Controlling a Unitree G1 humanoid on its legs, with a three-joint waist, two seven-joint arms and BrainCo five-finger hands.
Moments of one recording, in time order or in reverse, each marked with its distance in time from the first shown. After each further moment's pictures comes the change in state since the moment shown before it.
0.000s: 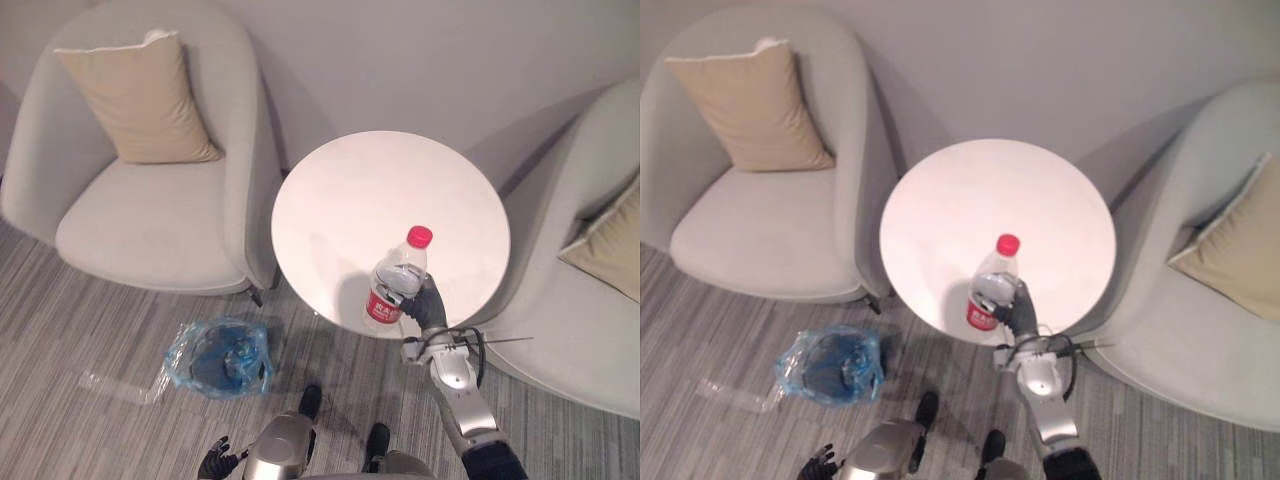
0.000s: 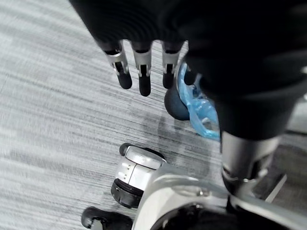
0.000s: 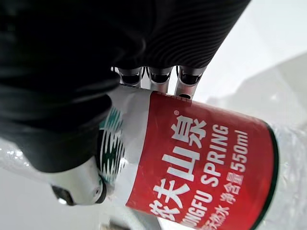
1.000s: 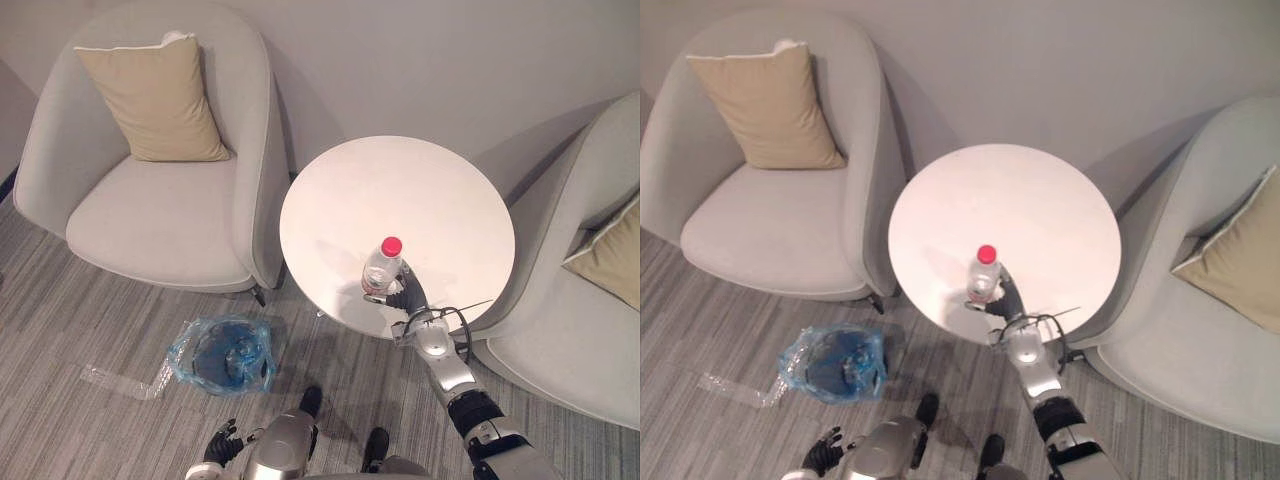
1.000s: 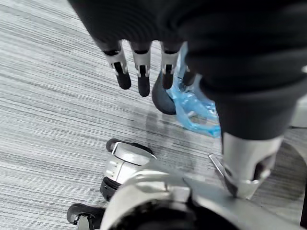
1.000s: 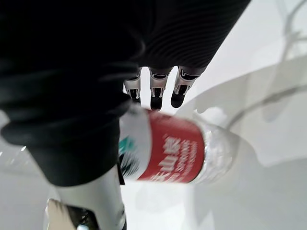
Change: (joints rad) left arm -0.045 -0.008 0.019 -0.041 0.036 -0.002 -0.017; right arm -0.417 -0.020 0.045 0.492 -0.024 0.034 -0.061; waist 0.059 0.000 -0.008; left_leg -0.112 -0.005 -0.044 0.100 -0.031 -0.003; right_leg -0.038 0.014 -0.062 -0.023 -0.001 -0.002
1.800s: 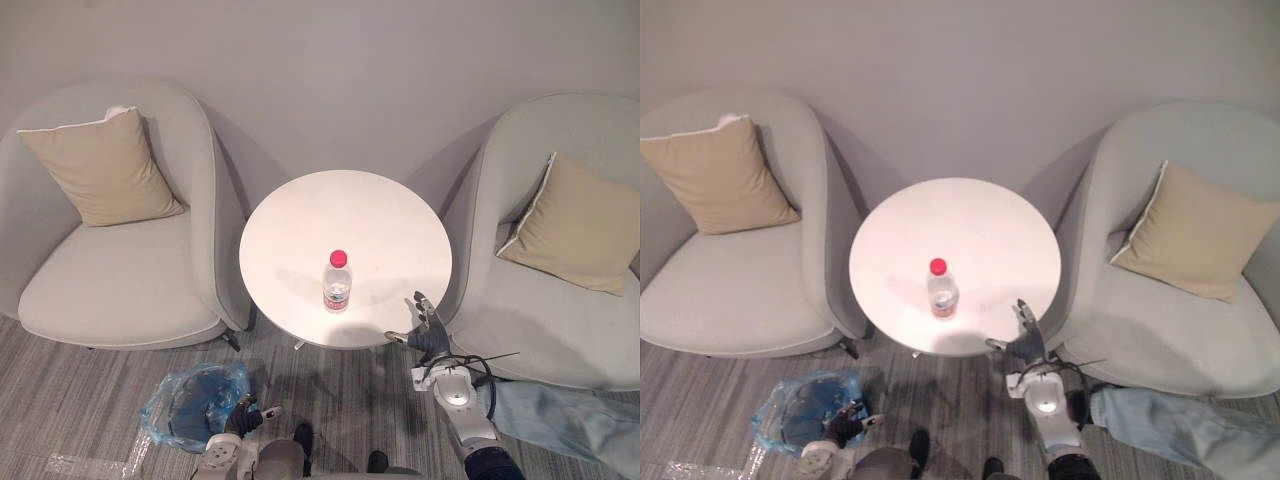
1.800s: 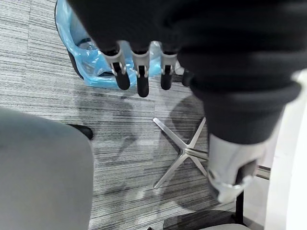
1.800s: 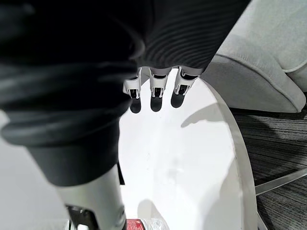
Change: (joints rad) left arm -0.103 -0.046 -0.032 0.003 0.002 -0.007 -0.003; right arm 0.320 0.026 -0.120 -0.150 -0.089 -0.003 0.007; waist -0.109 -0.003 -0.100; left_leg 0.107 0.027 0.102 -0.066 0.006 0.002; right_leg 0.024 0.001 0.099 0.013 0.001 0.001
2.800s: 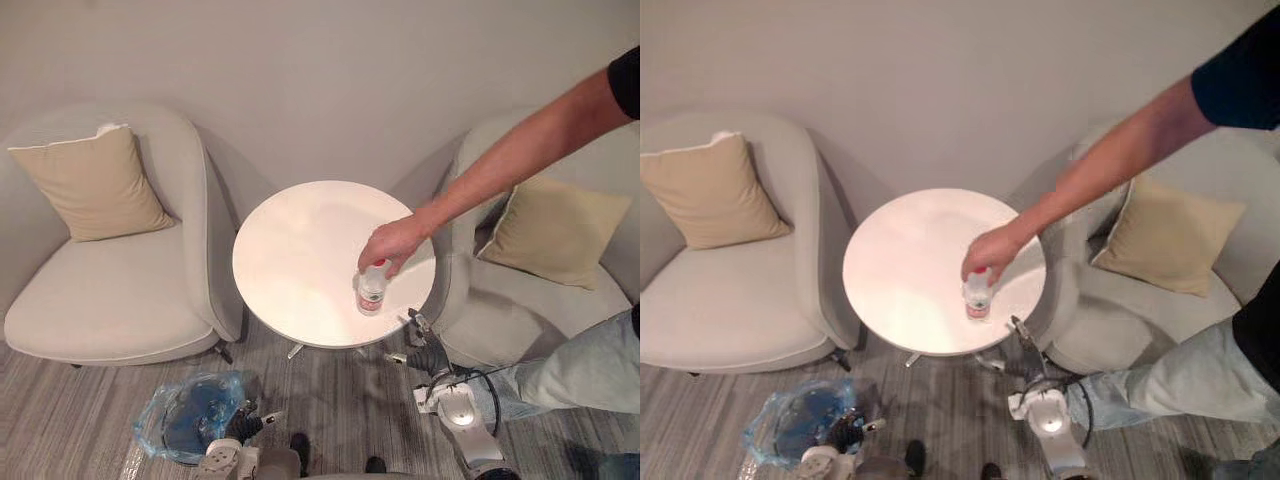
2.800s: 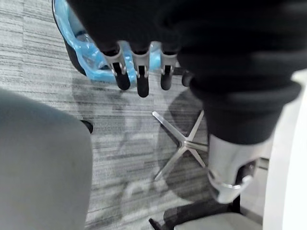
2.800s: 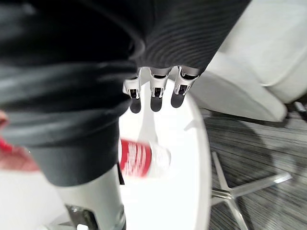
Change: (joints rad) left arm 0.001 -0.002 -0.001 0.031 -0.018 -0.001 0.000; right arm 0.056 -0.025 0.028 -0.048 -0.052 -0.001 0.011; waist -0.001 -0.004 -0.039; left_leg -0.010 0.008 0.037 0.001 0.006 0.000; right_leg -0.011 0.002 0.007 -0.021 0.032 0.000
